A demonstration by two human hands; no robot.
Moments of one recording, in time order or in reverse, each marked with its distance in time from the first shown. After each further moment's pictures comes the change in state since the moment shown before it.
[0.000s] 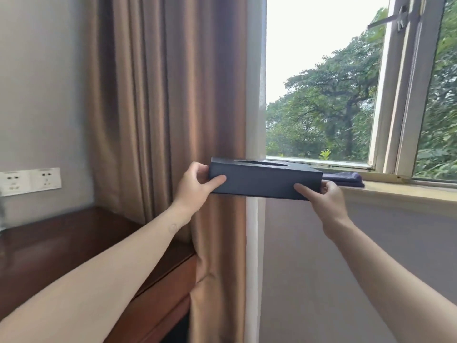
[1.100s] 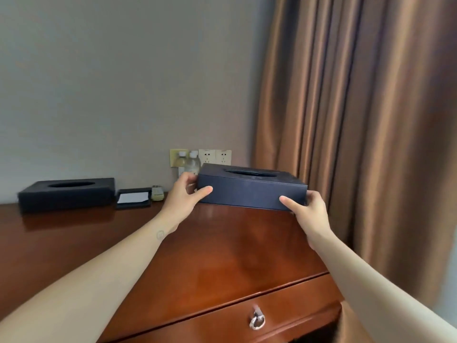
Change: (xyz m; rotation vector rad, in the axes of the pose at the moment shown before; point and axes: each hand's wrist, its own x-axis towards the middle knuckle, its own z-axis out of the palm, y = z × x) left_hand -0.109 -0.036 -0.329 0.339 0.441 -0.222; right_hand -0.164 -0.017 0.327 0.228 -0.654 0.095
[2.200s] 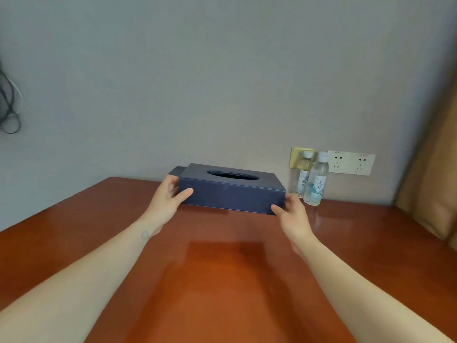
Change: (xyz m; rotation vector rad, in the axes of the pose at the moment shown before) left_hand 0.001 -0.073 -0.289 0.202 0.407 -0.194; right_hand -0.023 -0.007 0.341 0.149 -0.640 0.075
